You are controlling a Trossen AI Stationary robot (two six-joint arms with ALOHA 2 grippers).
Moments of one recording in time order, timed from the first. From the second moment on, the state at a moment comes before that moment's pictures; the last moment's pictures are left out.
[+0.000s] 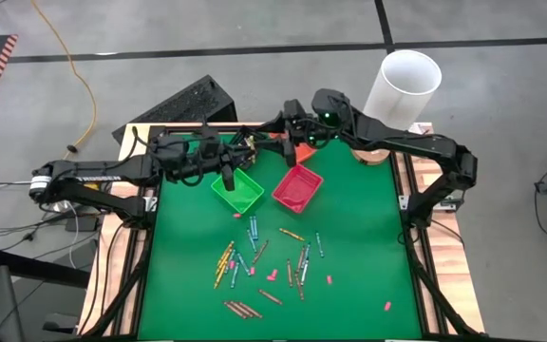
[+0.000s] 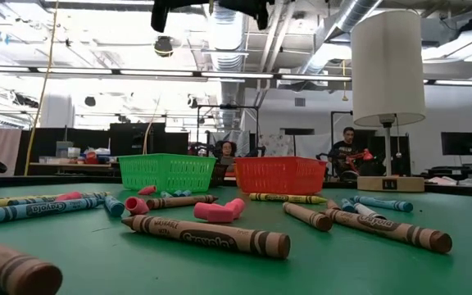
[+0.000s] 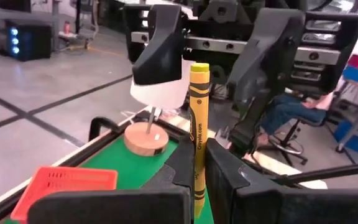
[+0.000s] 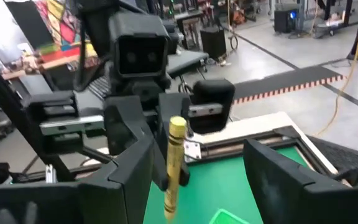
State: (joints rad) left arm 0.14 1.10 0.94 0.18 -0.21 -0.31; right arm -0.32 1.53 1.52 -0.05 -0.35 0.20
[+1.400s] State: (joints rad) left arm 0.19 1.15 0.94 0.25 -0.23 -0.27; right arm -0.34 1.57 1.52 -0.04 -0.32 0.25
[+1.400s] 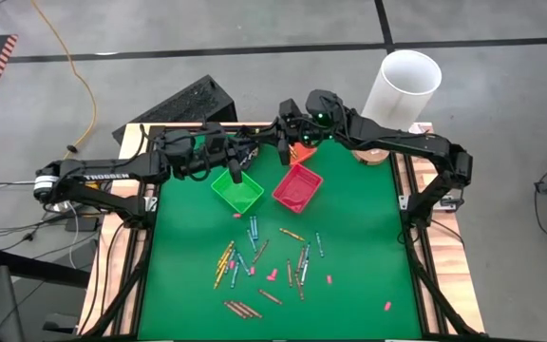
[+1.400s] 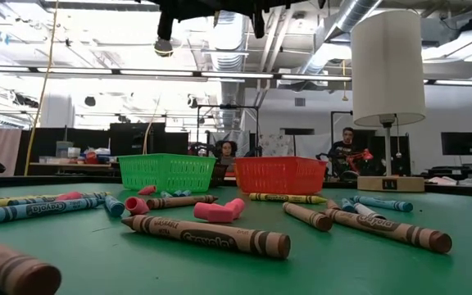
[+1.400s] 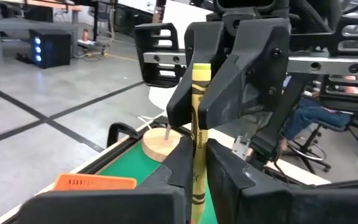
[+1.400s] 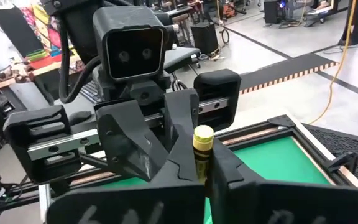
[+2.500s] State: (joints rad) left arm 0.18 1.15 0.94 -0.23 -0.32 -0.50; right arm -0.56 1.96 1.52 -0.55 0.00 0.32
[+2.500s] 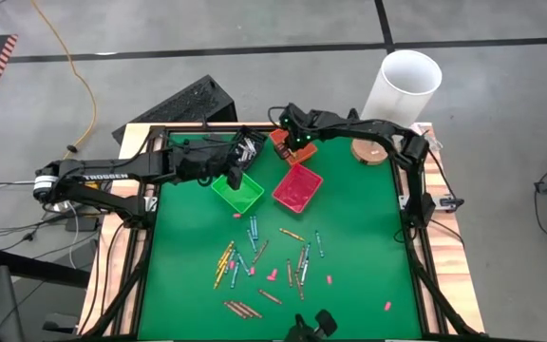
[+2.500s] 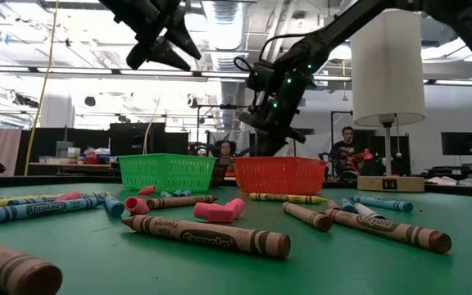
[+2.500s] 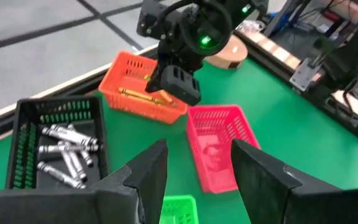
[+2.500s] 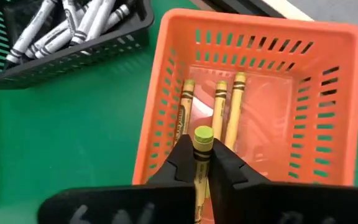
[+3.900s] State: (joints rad) left arm -0.34 1.58 0.94 -0.59 -0.13 -1.31; right arm -0.61 1.80 1.69 -0.57 0.00 0.12
